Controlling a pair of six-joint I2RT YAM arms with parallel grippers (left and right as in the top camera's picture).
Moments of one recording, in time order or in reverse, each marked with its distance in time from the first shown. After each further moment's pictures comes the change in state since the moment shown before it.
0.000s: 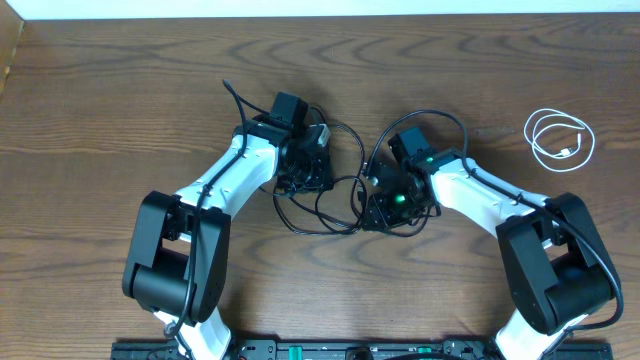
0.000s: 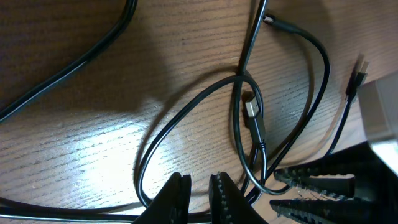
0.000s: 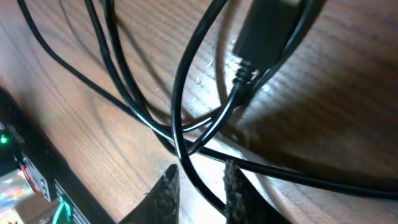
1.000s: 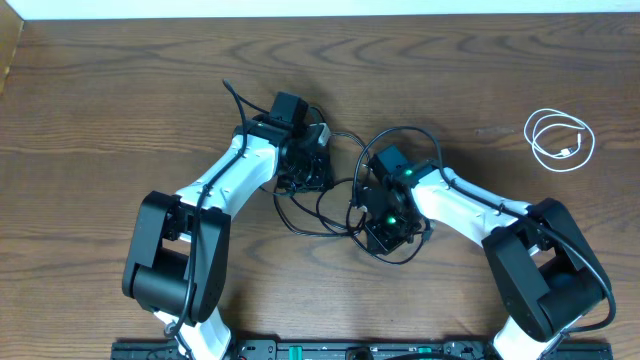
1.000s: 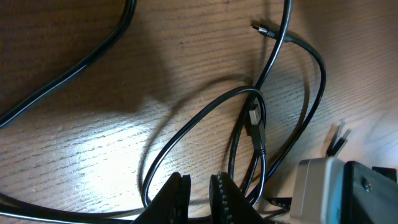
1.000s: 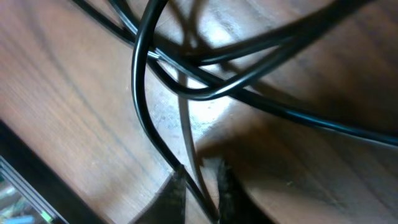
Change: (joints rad) left arm 0.000 0.000 0.000 0.008 0.000 0.000; right arm 0.117 0.000 -0.005 -0.144 0.151 -0.165
